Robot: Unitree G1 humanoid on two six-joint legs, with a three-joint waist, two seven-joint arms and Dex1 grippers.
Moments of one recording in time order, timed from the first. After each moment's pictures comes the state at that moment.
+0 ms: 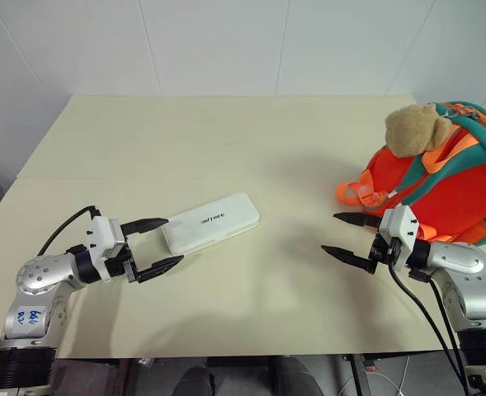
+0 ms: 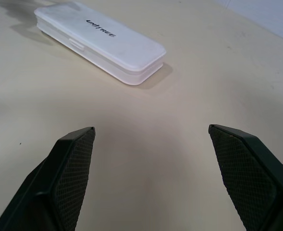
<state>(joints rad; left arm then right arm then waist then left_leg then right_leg) -0.14 0.68 0.23 -0.03 -0.47 0.03 -1.05 -0.30 -0.70 -0.11 0.09 0.37 -0.02 1.12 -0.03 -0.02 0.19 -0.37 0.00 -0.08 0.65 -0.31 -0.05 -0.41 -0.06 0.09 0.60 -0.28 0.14</state>
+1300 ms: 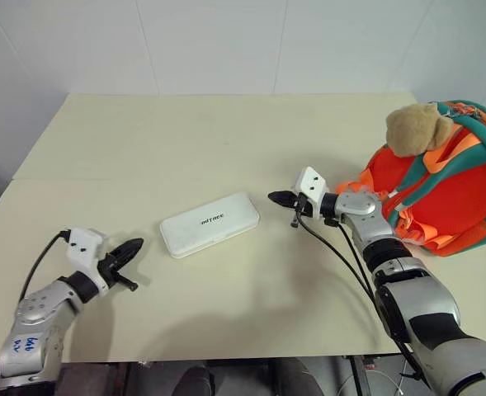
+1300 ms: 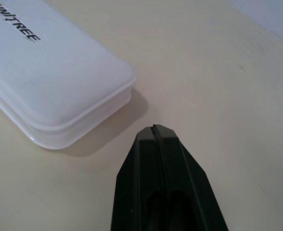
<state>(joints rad) 0.03 0.54 0.31 -0.18 -0.42 0.36 -0.55 -1.01 -0.34 0.11 1.12 -0.02 -0.42 0.98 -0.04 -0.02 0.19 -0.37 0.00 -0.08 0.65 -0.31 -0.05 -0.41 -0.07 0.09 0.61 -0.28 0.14</state>
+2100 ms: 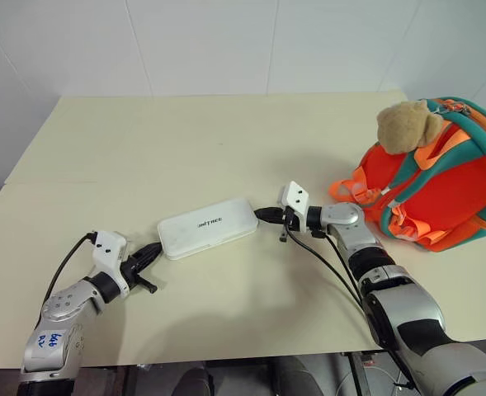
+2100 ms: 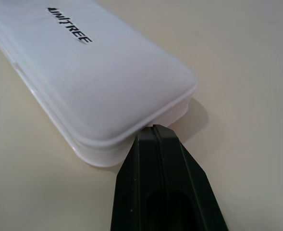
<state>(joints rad) 0.00 0.52 0.23 -0.17 -0.40 0.37 -0.57 -0.91 -0.30 0.10 0.97 0.00 -0.33 1.12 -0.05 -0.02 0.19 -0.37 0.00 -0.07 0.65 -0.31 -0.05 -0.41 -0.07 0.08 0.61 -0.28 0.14</state>
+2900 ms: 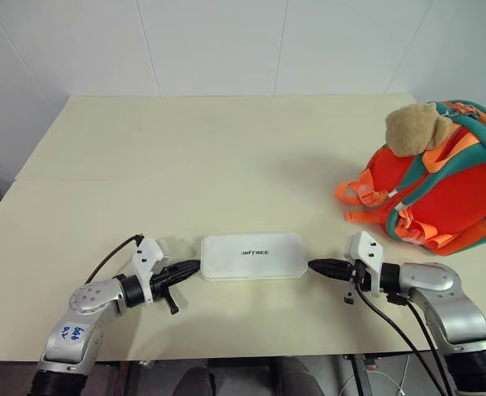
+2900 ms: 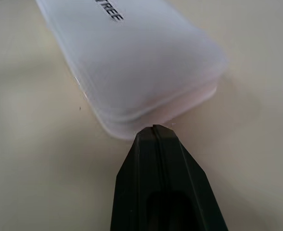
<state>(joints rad) -0.03 0.55 0.06 -0.19 -0.39 0.34 -0.80 -0.14 -0.66 -0.06 -0.16 0.24 0.31 1.05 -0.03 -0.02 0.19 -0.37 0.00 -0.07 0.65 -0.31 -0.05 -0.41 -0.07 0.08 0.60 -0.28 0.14</state>
